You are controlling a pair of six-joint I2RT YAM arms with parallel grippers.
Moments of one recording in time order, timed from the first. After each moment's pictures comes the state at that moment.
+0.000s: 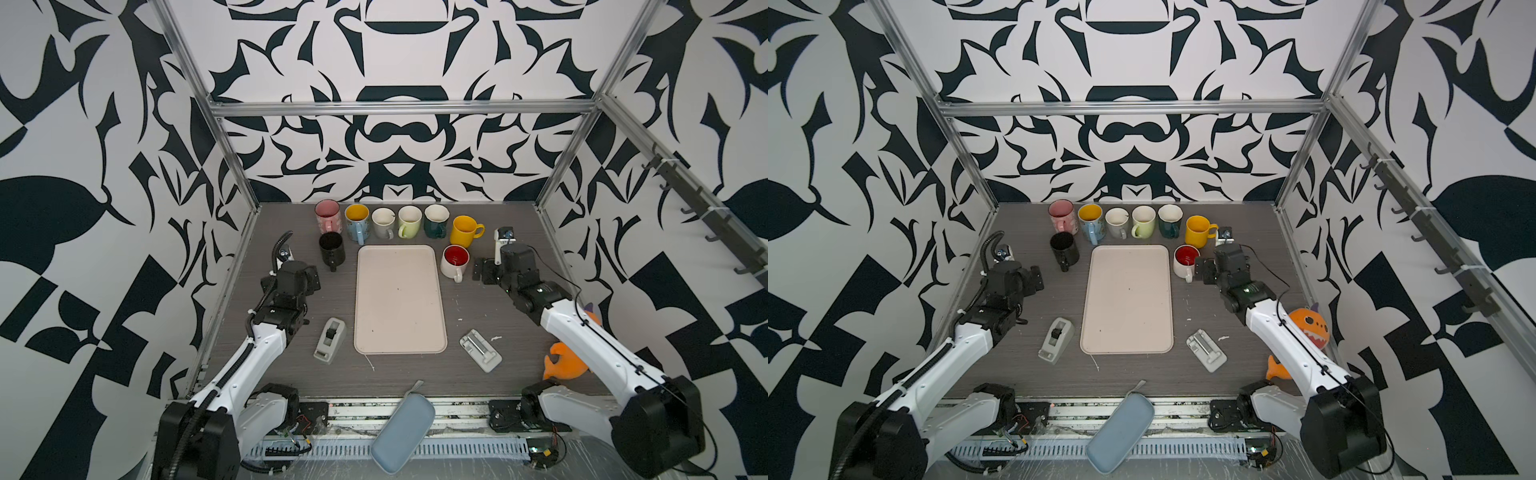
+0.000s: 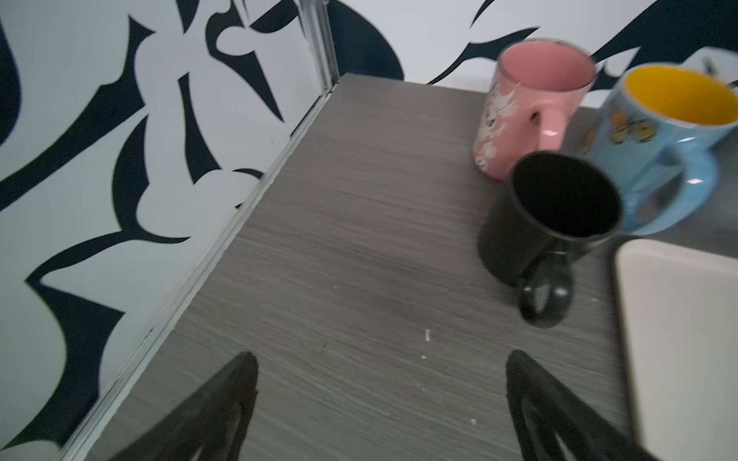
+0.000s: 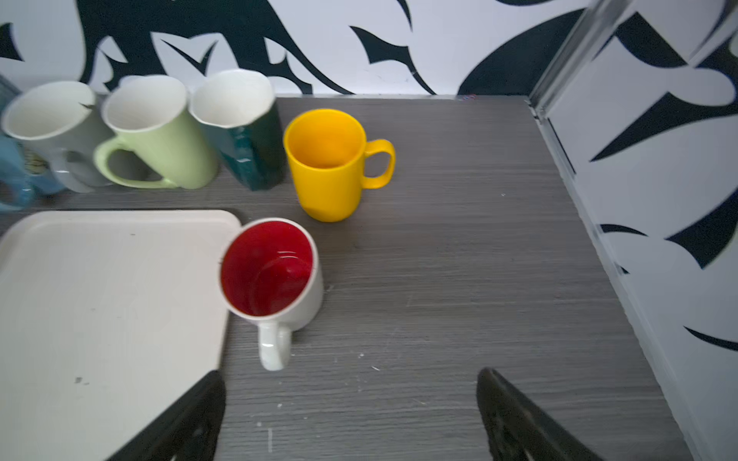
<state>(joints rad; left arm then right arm) -0.21 1.05 0.55 -0.07 -0.51 -0.21 0.25 1.12 0.75 -0.26 0.24 0.18</state>
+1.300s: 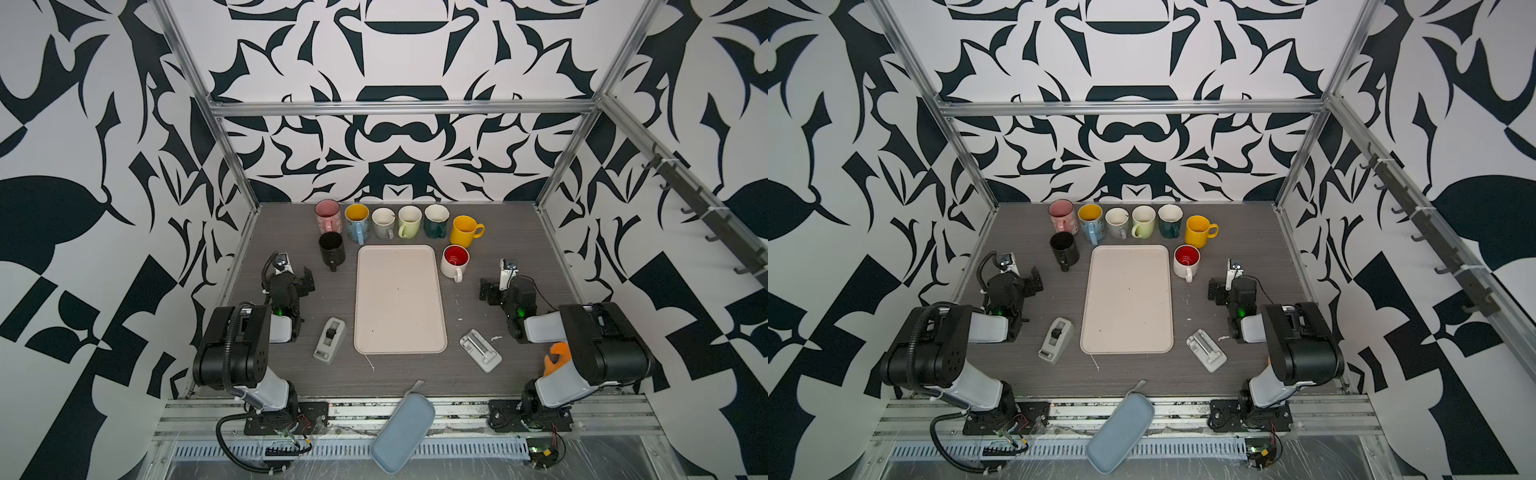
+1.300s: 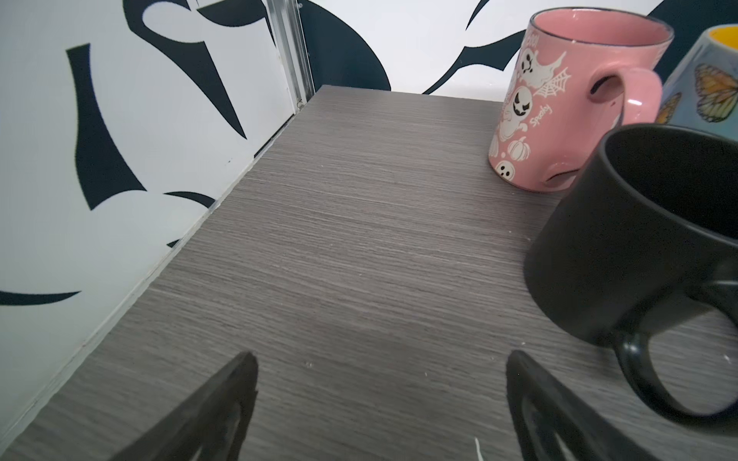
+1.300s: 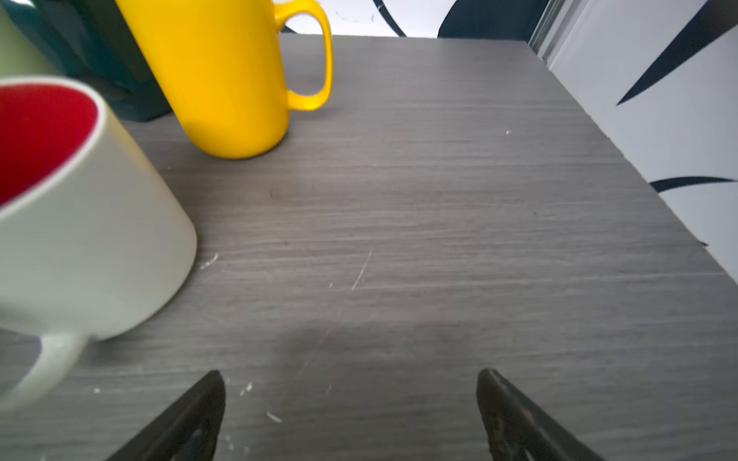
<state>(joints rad) 0.00 1.57 0.36 0.86 -0.21 -0.06 0.05 1.57 0.33 0.77 0.07 0.02</state>
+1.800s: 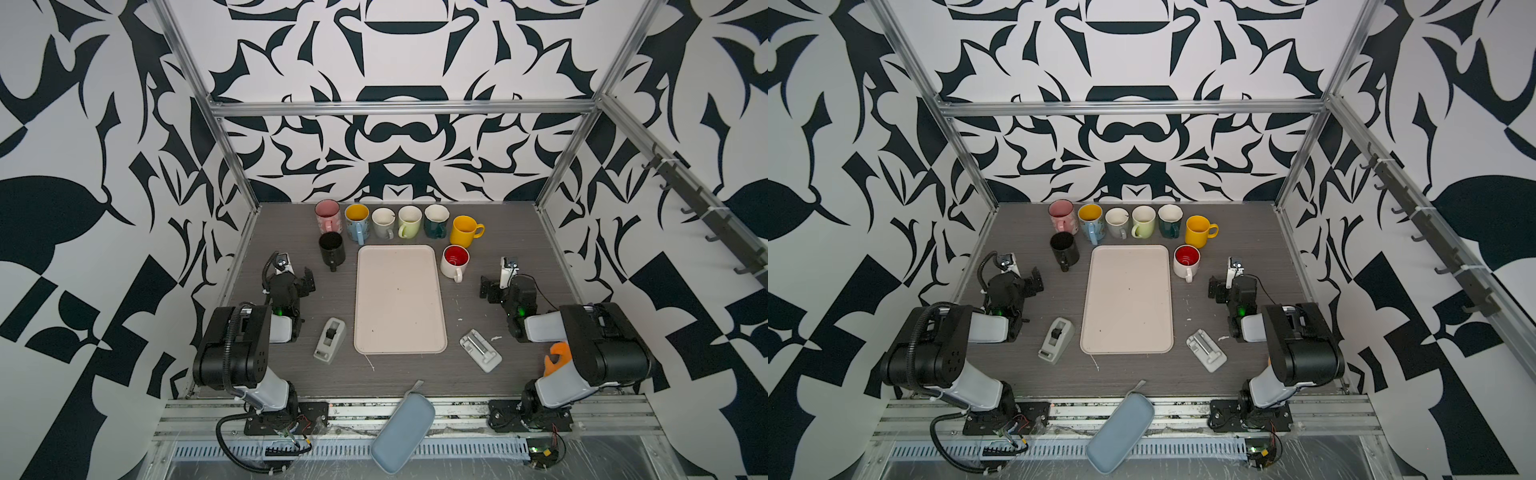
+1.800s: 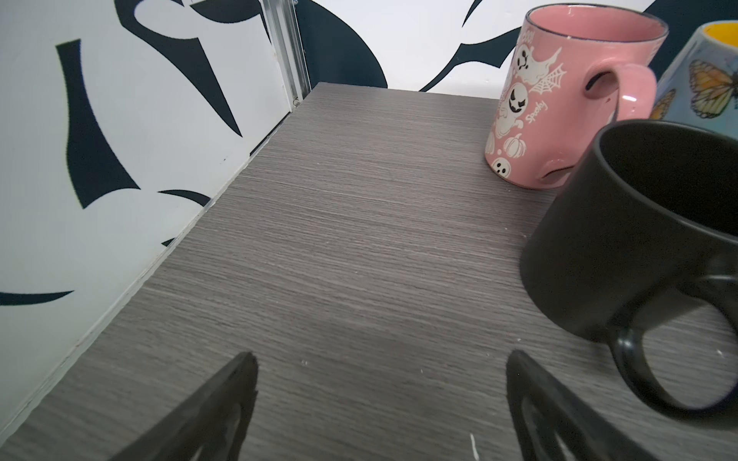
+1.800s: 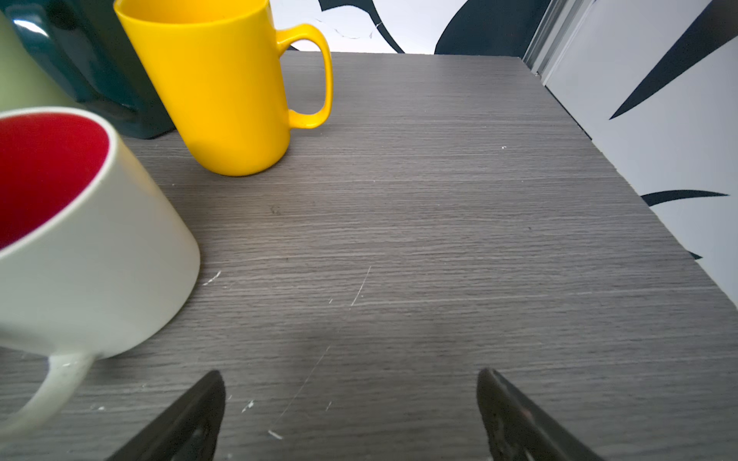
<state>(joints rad) 0.00 1.57 0.36 0.86 -0.21 -0.07 0.05 1.56 0.33 0.77 0.07 0.02</state>
